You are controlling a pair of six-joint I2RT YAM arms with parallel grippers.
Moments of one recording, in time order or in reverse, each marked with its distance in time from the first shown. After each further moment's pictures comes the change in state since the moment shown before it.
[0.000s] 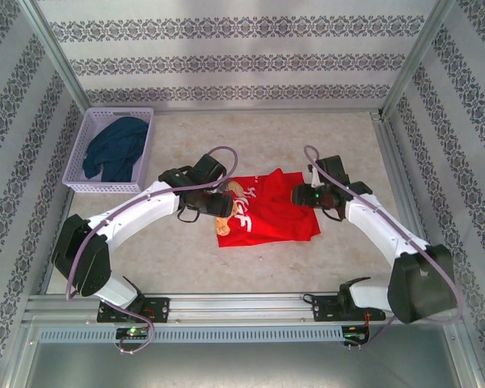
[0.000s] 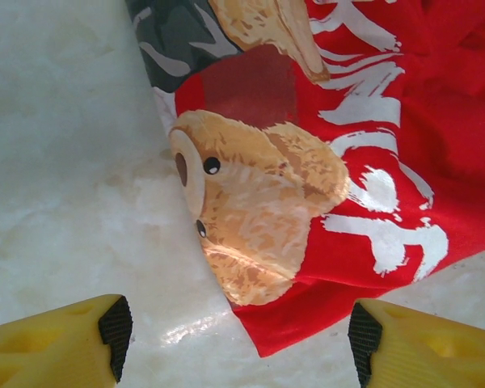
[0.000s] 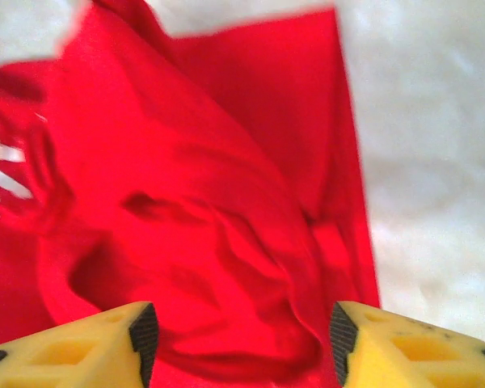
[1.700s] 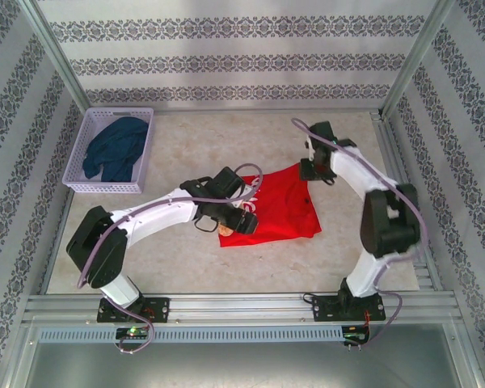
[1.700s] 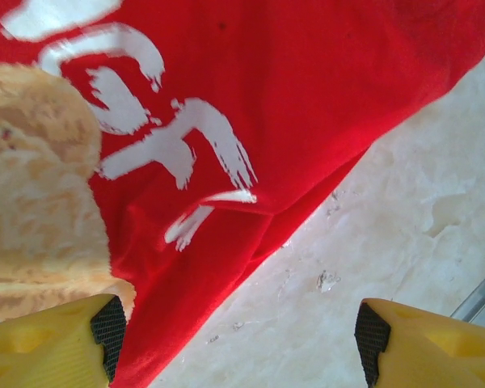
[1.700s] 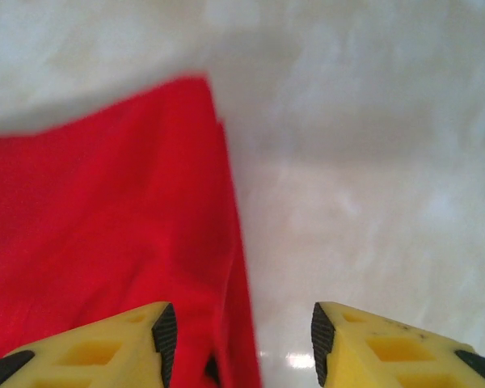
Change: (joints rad) left arm -0.125 0.097 -0.056 0.192 0.249 0.102; right arm -0.093 0.368 0.362 -0.212 0.128 -0.132
